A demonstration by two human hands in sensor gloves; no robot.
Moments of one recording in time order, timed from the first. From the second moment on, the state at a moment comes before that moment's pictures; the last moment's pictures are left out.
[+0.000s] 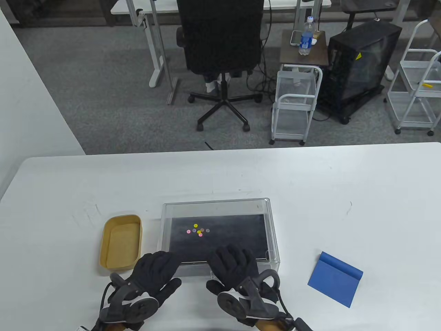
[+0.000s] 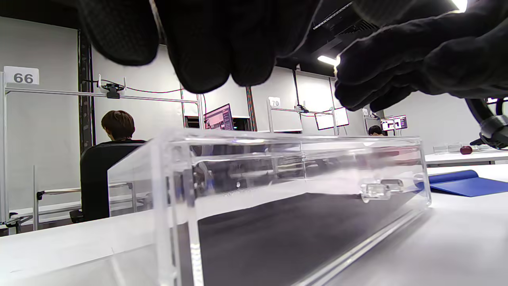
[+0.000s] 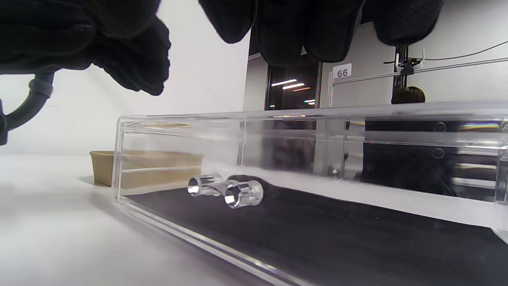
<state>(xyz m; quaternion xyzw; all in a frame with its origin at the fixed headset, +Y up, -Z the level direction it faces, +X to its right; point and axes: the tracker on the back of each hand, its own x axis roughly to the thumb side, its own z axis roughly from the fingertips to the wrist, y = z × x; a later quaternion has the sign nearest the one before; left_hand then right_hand) -0.243 -0.702 -0.273 0.18 -0.37 0.00 0.91 -0.005 -0.706 -0.260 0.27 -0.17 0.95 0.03</state>
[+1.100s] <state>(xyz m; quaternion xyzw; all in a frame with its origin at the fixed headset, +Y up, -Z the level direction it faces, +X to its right) -0.243 -0.704 -0.272 0.17 -0.37 0.00 0.91 0.104 -0.707 -0.307 0.05 -0.16 0.98 0.04</state>
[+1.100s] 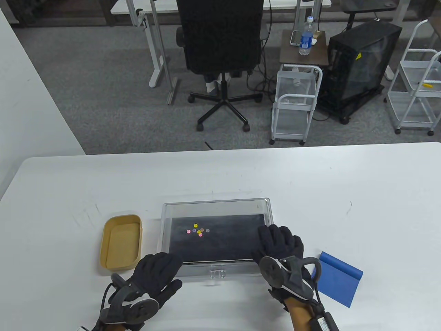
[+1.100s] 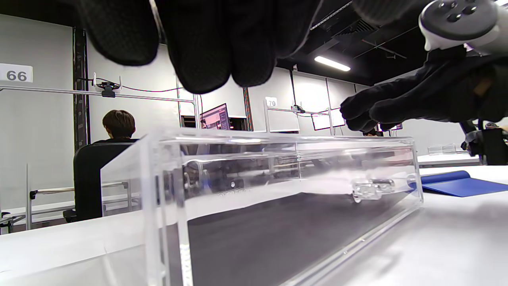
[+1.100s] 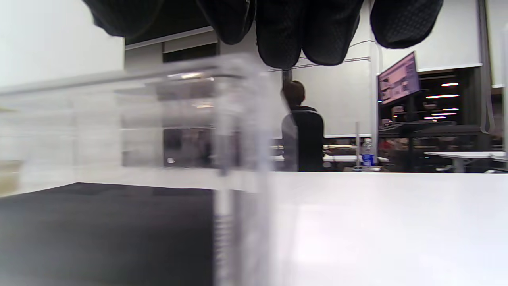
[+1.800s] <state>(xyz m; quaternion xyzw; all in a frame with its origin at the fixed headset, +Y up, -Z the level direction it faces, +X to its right) -0.242 -0.704 -0.270 0.17 -0.38 0.00 0.91 0.222 -0.731 -0.315 -0.18 -0.04 0.98 0.10</state>
